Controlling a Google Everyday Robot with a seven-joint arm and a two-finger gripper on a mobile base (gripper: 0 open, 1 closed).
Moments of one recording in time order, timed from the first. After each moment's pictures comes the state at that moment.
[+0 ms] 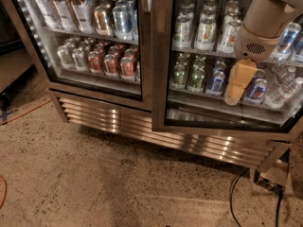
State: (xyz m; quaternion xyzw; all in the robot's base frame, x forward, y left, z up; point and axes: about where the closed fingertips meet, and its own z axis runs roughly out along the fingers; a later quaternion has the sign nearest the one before) arm 0.559 -0.238 0.885 -0.55 0.83 -0.01 0.07
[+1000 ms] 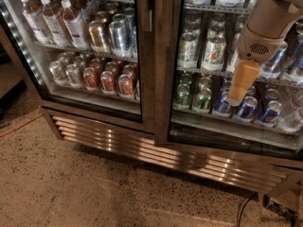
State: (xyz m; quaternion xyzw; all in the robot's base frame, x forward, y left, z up) arm 0.559 -0.238 0.885 -0.55 0.83 -0.01 0.07
